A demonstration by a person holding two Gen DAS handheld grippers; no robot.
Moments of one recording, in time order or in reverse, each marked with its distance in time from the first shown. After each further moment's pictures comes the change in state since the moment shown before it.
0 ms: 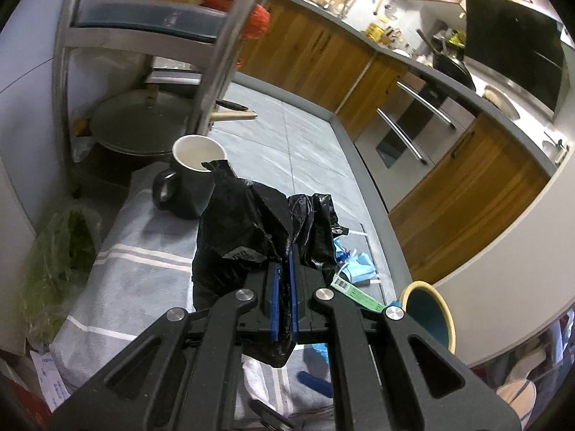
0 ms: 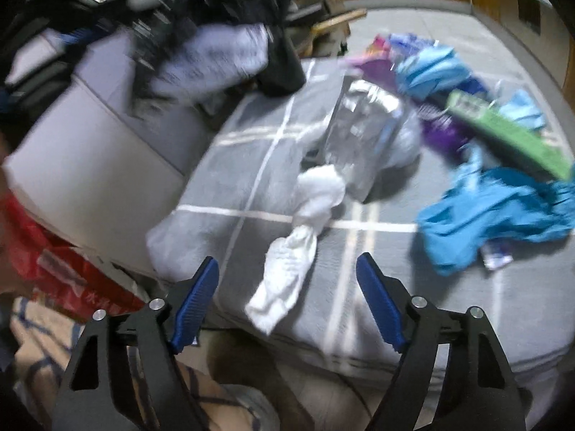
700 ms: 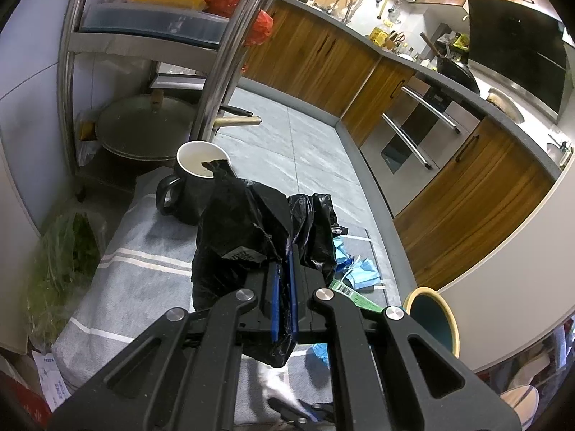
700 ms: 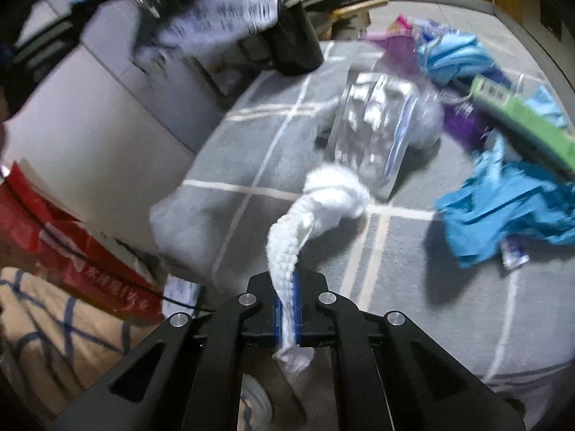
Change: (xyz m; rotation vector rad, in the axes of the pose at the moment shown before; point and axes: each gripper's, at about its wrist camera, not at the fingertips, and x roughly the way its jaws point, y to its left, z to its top) left arm 0.004 -0.003 -0.001 0.003 -0.016 0.022; right arm -0.025 -0.003 -0.010 -0.080 0.001 0.067
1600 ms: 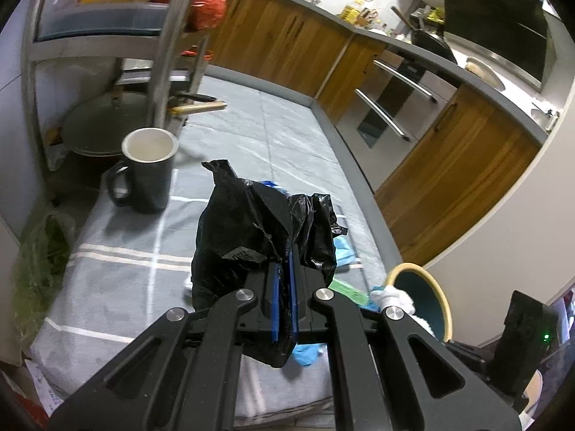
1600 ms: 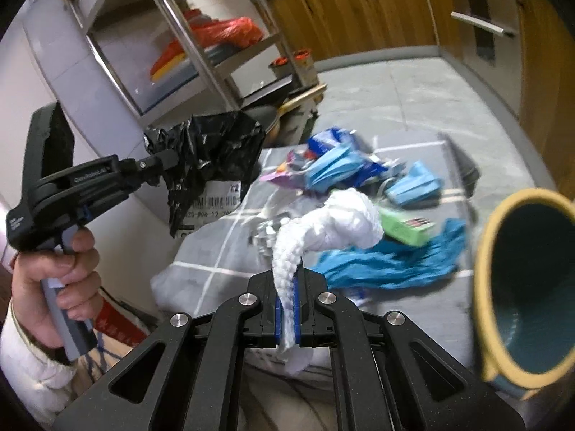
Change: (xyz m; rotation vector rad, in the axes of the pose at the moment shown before) left arm 0.021 -0.054 -0.015 0.090 0.064 -0.068; right arm -0.153 -0.071 0.007 0.083 -0.287 -0.106
